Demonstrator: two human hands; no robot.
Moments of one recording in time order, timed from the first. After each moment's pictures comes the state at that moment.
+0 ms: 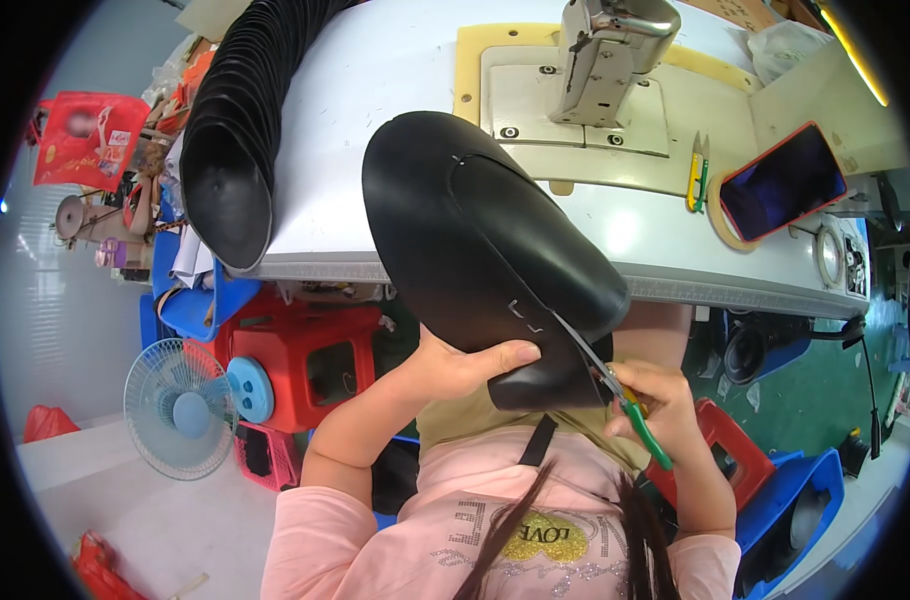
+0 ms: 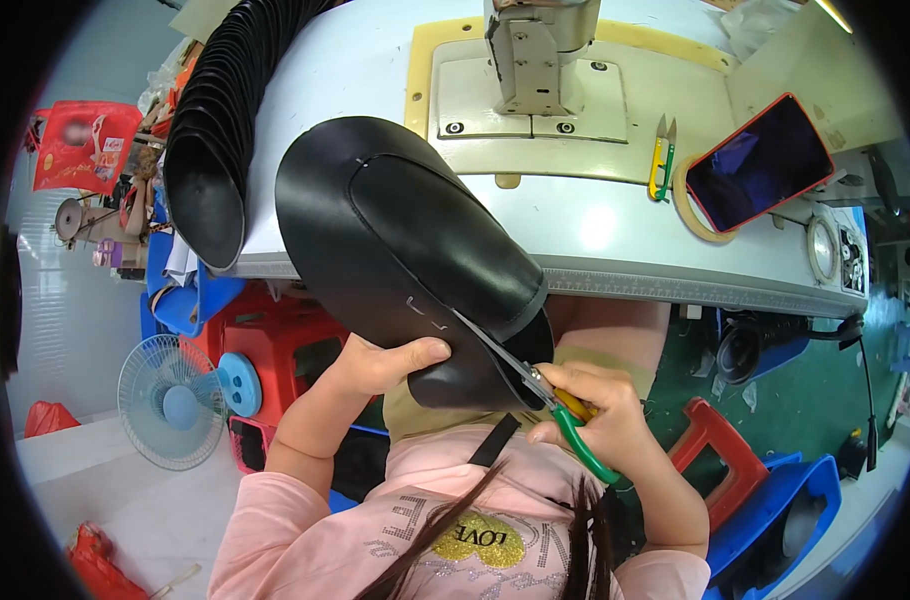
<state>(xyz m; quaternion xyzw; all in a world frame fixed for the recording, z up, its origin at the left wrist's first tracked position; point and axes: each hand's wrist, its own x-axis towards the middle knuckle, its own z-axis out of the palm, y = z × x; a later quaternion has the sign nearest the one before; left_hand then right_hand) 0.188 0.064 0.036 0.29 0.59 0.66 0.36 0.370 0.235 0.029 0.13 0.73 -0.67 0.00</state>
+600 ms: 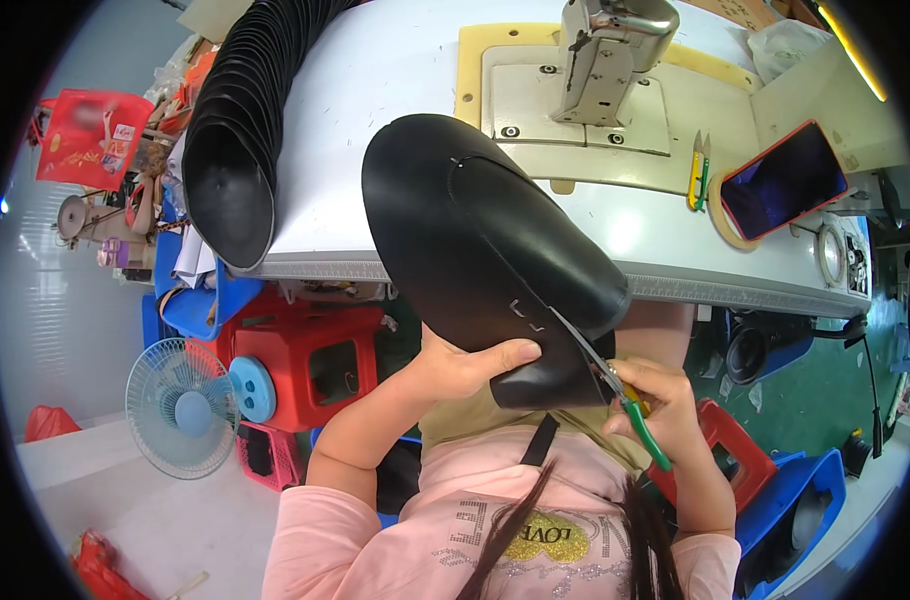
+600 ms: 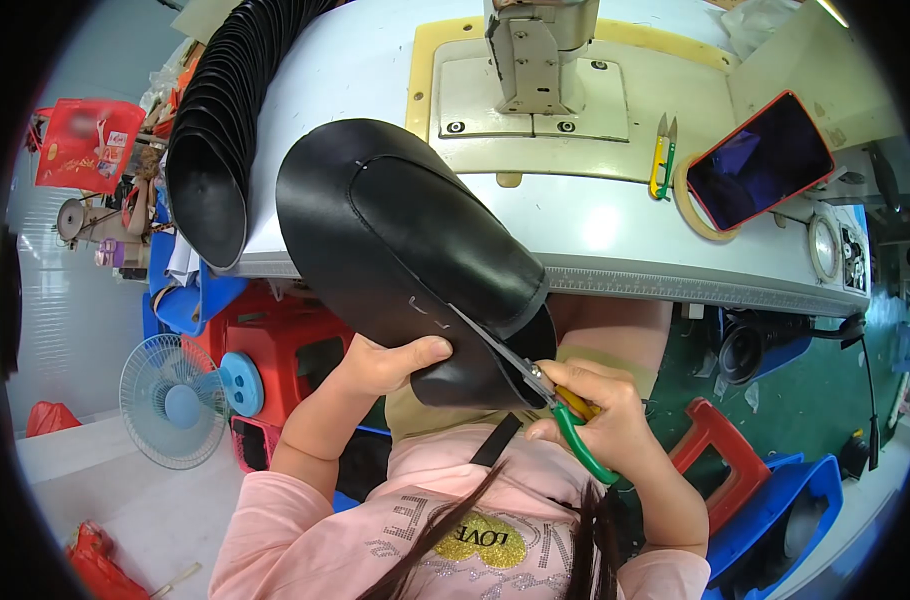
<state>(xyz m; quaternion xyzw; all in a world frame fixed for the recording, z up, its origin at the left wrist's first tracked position) 0.194 0.064 0.034 0.25 0.59 0.68 0.36 0.368 0.231 0.029 0.11 0.74 -0.66 -0.05</state>
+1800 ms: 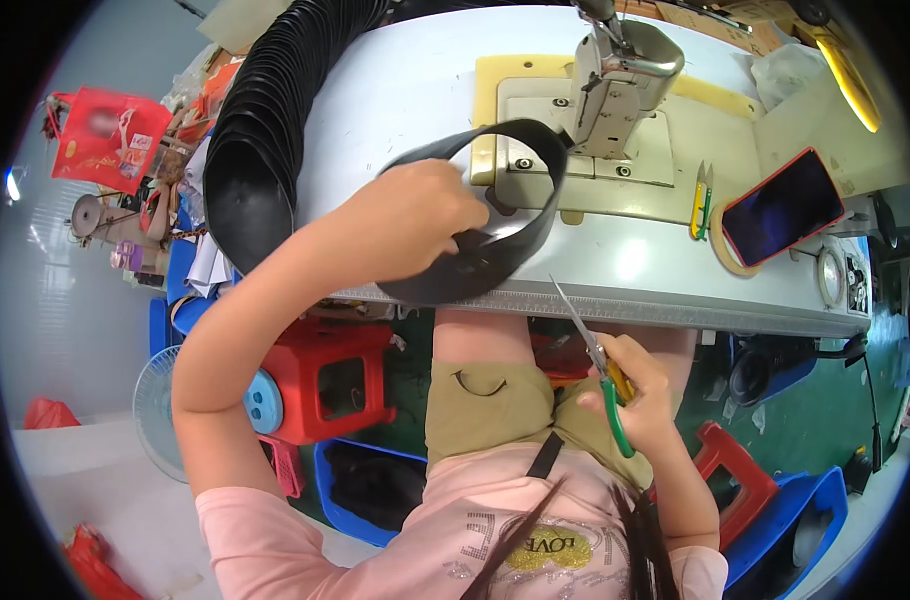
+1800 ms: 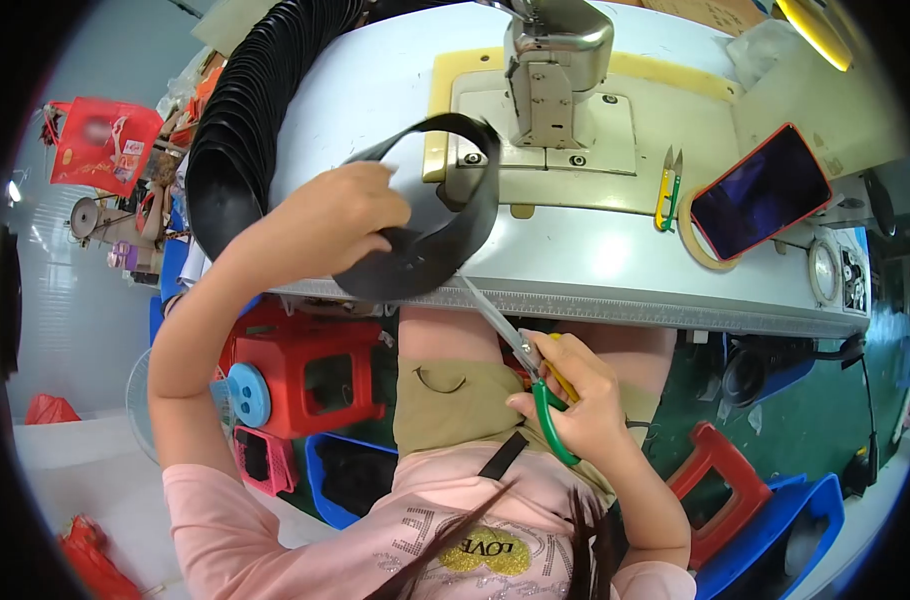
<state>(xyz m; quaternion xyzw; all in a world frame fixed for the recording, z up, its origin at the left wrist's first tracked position) 0.063 0.102 0.125 0.71 0.70 0.04 0.12 0.330 0.221 0.023 0.12 0.78 -0.60 -0.14</state>
